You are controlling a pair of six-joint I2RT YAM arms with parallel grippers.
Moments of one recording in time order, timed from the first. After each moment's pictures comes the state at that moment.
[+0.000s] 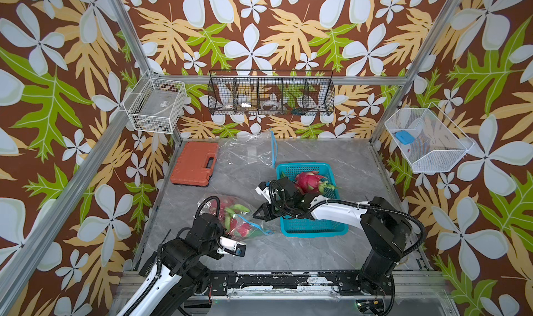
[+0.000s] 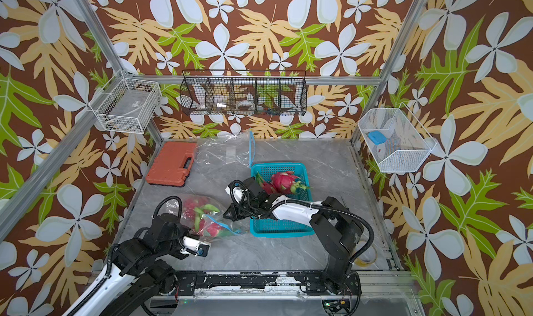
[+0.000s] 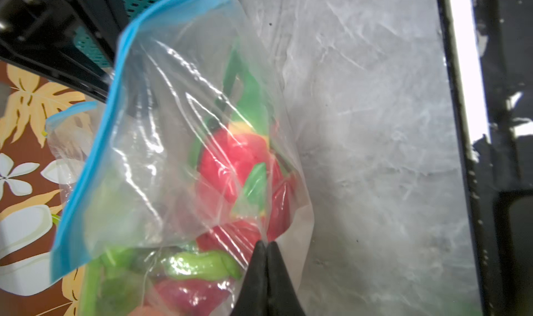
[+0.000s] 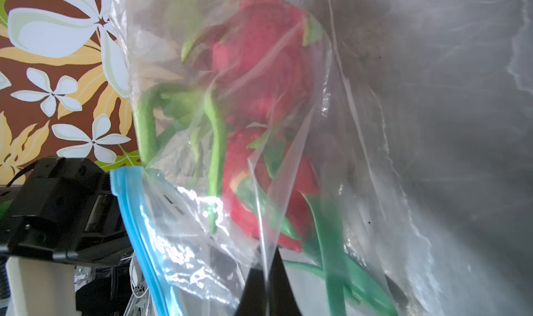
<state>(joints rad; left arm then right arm) -0.53 0.50 0.54 -1.01 0.07 1.32 0.84 1.76 1.07 -0.02 -0.59 0.58</state>
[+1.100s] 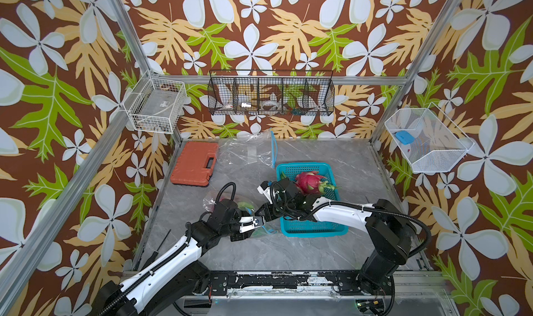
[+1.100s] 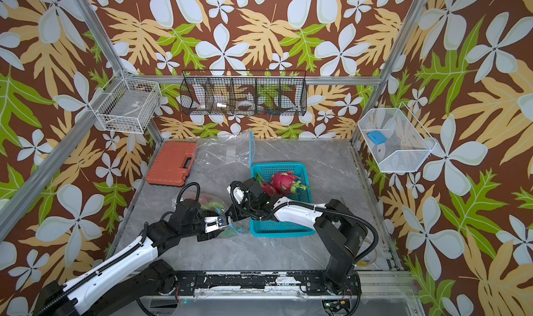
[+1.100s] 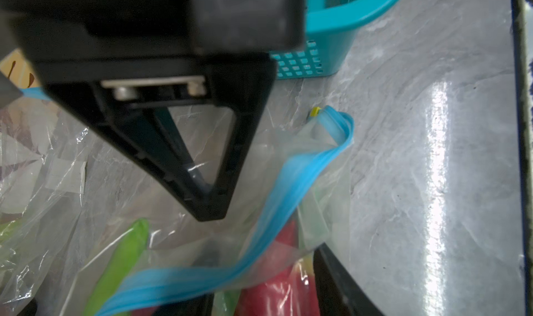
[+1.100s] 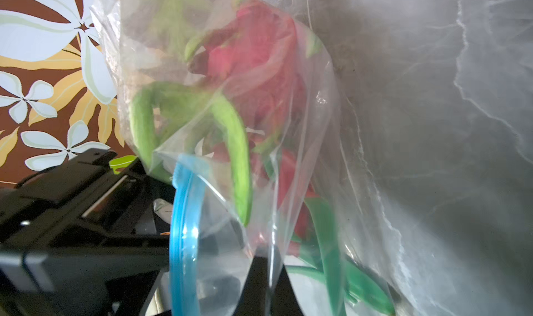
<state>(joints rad) -0.62 0.86 0.47 -0.40 0.22 0.81 0.87 1.74 1.05 -0.03 -0.50 0.58</state>
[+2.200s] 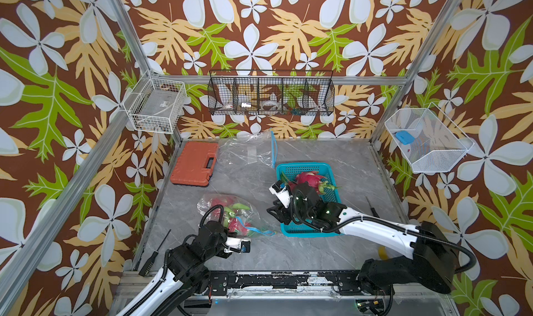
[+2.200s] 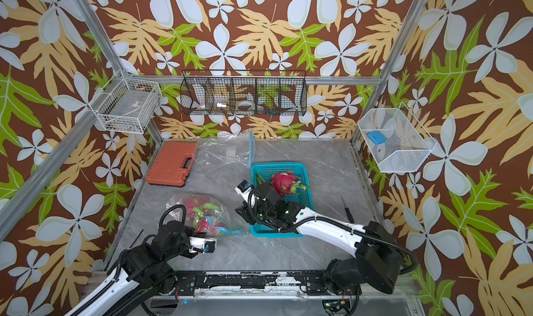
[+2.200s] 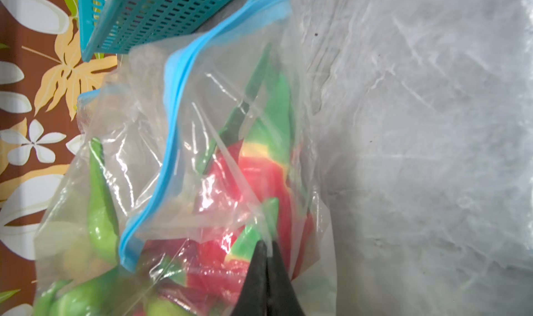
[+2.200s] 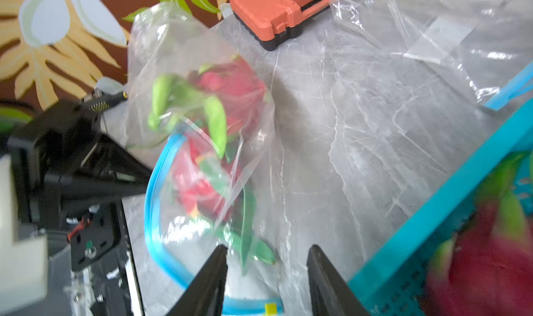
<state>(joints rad) -0.62 0.39 0.34 -0.72 -0.03 1.09 0.93 1.33 0.83 -0.07 -0.16 0.05</state>
